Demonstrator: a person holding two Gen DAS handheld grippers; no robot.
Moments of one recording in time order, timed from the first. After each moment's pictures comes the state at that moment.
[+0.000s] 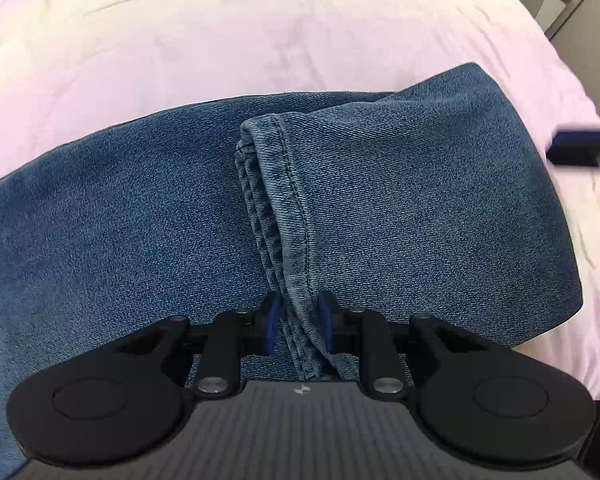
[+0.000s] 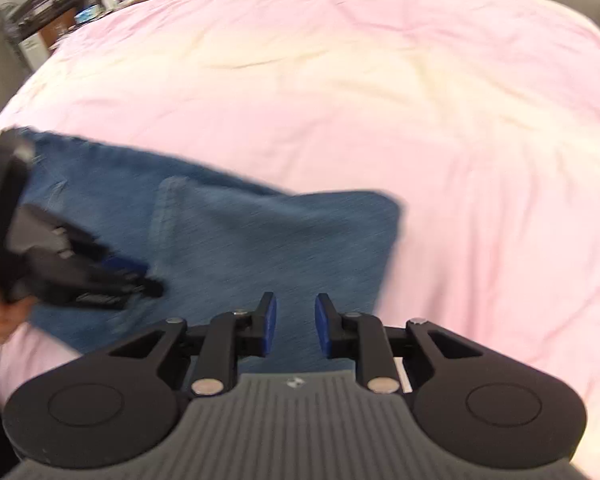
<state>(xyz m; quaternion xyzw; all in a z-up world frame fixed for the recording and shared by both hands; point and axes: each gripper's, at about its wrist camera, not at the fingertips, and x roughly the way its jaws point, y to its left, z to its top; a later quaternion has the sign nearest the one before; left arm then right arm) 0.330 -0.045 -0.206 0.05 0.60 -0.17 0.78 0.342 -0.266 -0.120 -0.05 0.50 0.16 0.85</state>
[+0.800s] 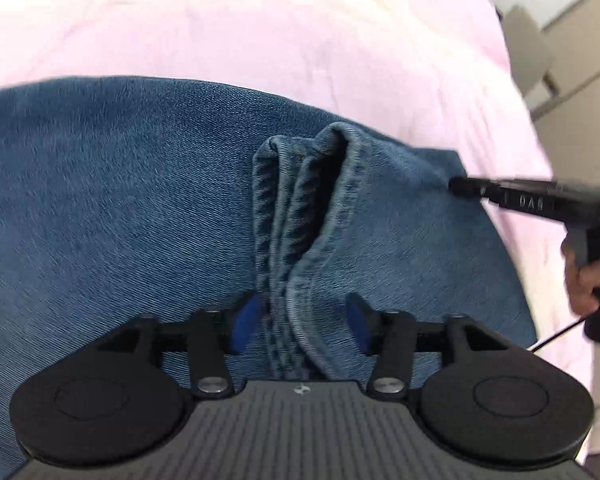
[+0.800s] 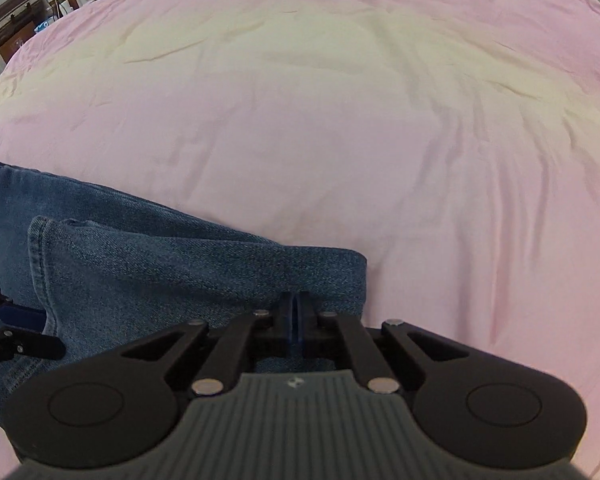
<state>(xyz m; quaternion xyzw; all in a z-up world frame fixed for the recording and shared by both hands) 0.323 -0.023 -0.231 -0.13 0.57 -0.20 0.79 0.412 -0.267 -0.201 -0.02 0.52 0.14 0.84</state>
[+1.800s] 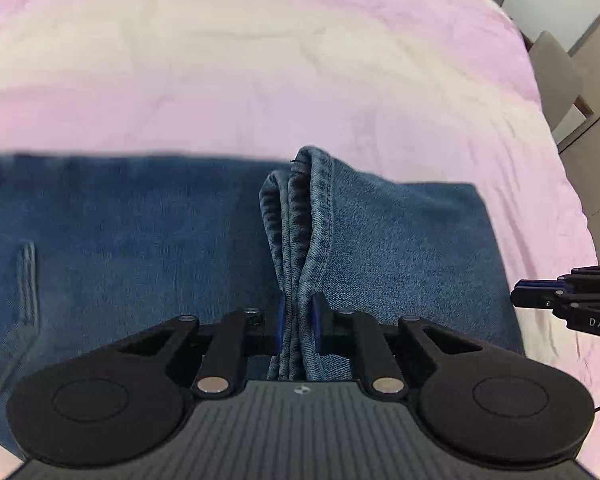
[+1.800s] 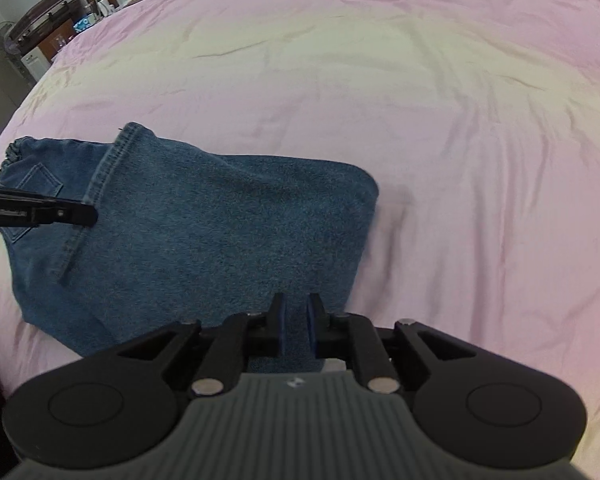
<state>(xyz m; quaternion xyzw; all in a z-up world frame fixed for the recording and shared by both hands) 0.295 -0.005 -0.177 -0.10 0.54 -0.12 0.82 0.338 -0.260 -0.149 -0.01 0.54 0.22 0.81</state>
